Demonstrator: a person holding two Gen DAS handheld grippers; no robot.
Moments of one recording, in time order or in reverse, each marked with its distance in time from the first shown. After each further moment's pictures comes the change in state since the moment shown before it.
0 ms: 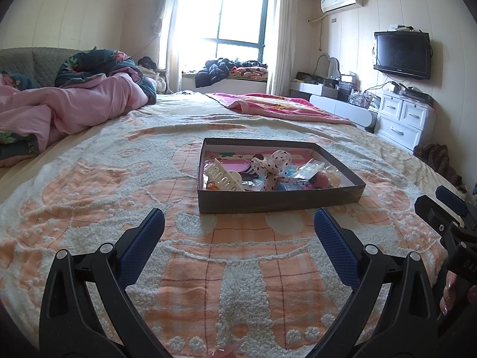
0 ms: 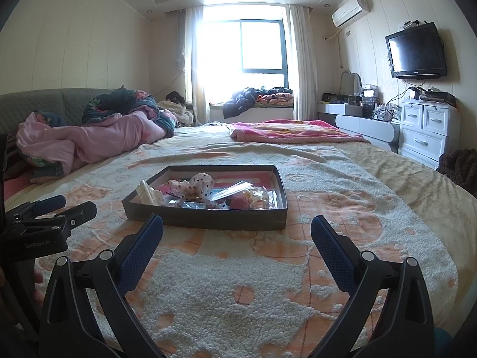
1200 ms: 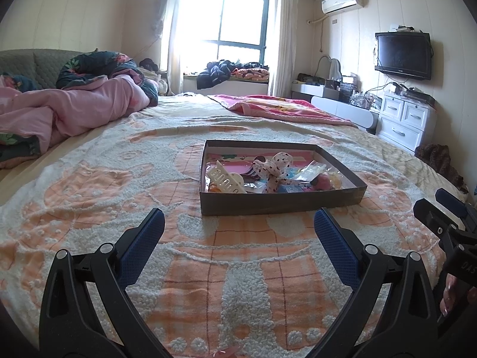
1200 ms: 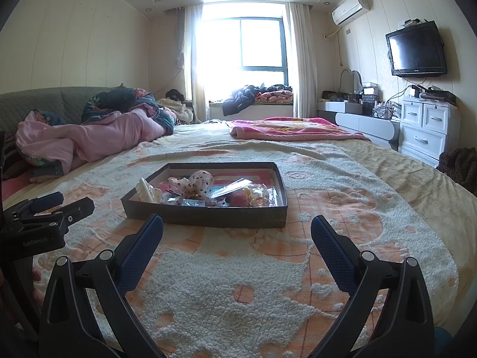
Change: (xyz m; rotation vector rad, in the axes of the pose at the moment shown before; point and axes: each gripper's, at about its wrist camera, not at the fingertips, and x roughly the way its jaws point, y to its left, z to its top) left arm 0.000 0.000 0.003 0.002 -0.006 0.011; right arm 0.002 0.001 0.001 0.004 0.007 -0.003
